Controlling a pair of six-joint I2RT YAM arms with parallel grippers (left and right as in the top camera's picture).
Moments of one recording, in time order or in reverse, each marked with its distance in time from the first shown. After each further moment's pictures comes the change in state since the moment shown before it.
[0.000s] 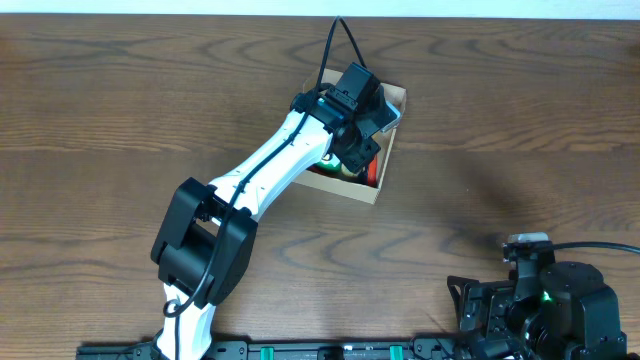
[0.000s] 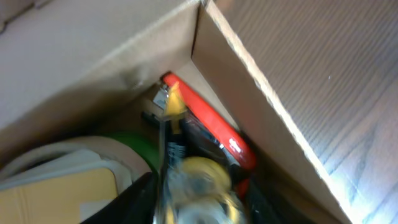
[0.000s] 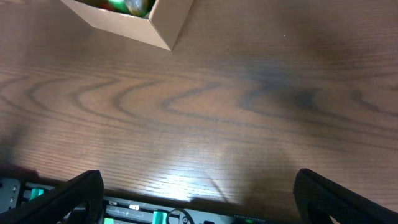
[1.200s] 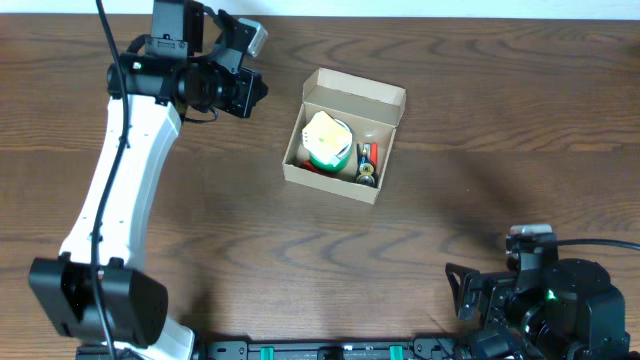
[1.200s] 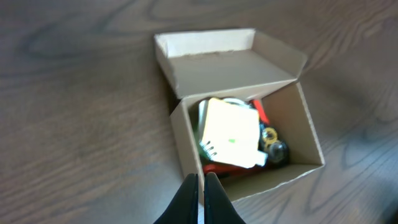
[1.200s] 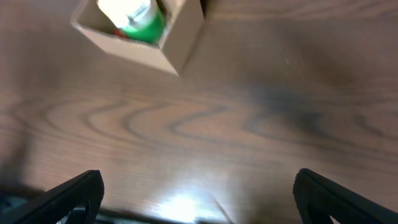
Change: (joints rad) left arm 0.496 -0.330 0.000 -0.154 0.283 -0.060; right arm 0.000 0.000 0.000 0.092 -0.003 0.010
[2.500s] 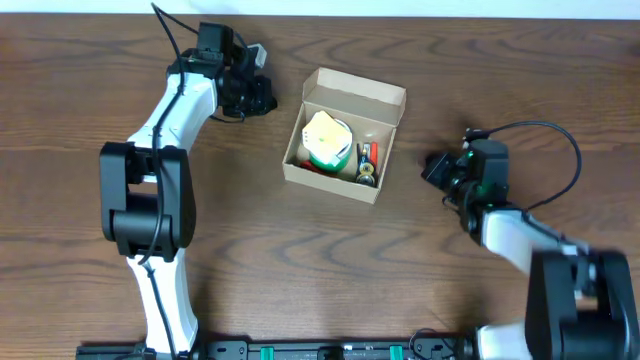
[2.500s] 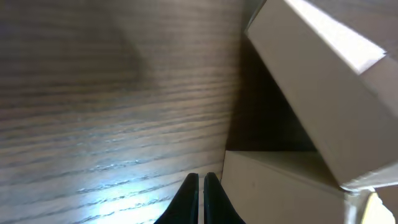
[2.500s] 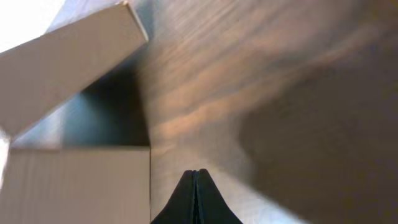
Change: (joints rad) left arm 0.016 0.456 -0.001 0.301 0.009 -0.348; right arm -0.307 1.093 -0.523 1.717 -0.247 0.383
